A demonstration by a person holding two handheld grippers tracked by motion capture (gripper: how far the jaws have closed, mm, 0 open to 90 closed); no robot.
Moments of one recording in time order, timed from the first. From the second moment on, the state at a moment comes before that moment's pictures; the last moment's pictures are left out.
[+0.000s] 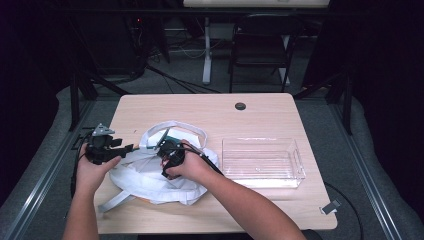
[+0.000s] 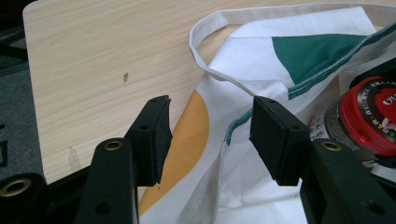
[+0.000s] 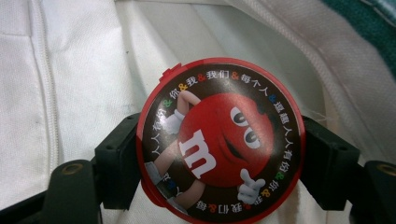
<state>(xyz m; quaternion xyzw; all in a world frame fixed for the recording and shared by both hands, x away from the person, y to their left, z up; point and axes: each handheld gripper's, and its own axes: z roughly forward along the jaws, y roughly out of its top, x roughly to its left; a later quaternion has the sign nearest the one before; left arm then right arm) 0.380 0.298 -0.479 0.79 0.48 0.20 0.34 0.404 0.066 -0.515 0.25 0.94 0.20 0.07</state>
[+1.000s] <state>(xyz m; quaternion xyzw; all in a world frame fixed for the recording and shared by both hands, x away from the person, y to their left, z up) 0.378 0.299 -0.478 0.78 0.48 0.20 0.34 0.384 0.067 -0.474 0.23 0.95 0.21 0.06</state>
